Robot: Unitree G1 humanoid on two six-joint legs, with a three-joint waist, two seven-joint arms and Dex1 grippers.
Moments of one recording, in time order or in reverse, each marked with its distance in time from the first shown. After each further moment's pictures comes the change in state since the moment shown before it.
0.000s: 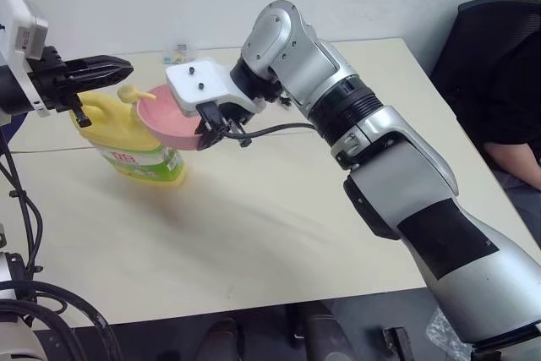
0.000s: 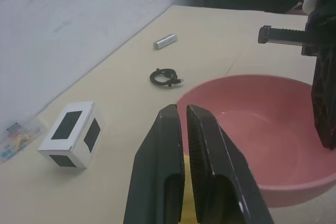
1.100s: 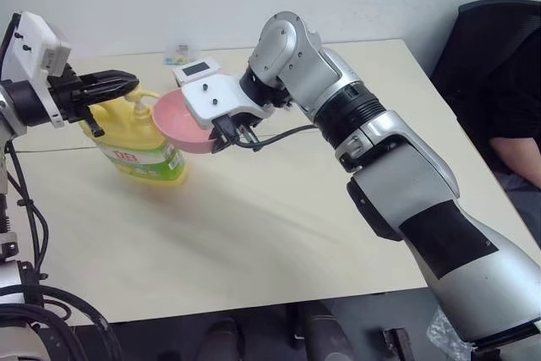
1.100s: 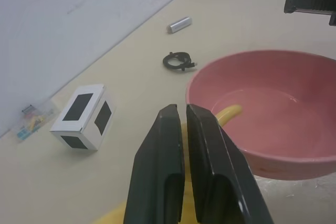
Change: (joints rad) left arm 0.047 -0.041 -0.012 0.005 0.067 -0.059 0.071; right arm 0.030 -0.017 0.002 0.025 -0.078 -0.097 -0.001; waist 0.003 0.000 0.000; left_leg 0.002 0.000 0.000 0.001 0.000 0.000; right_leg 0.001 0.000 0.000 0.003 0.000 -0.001
